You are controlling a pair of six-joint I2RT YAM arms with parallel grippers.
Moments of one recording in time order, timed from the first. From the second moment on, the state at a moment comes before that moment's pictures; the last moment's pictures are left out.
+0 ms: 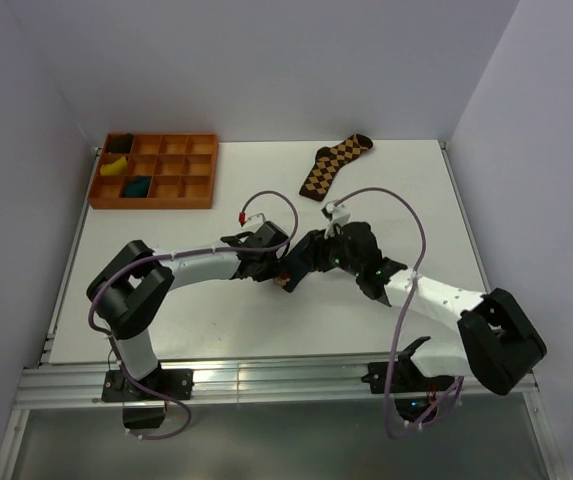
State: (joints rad) left arm -0.84 1.78 1.04 -0.30 -0.23 -1.04; right arm 0.55 1.29 0.59 0.24 -0.15 0.35
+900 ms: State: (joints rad) left arm -0.84 1.81 1.11 -0.37 -0.22 -0.97; right arm 1.20 1.49 0.50 0.46 0.49 -0.01
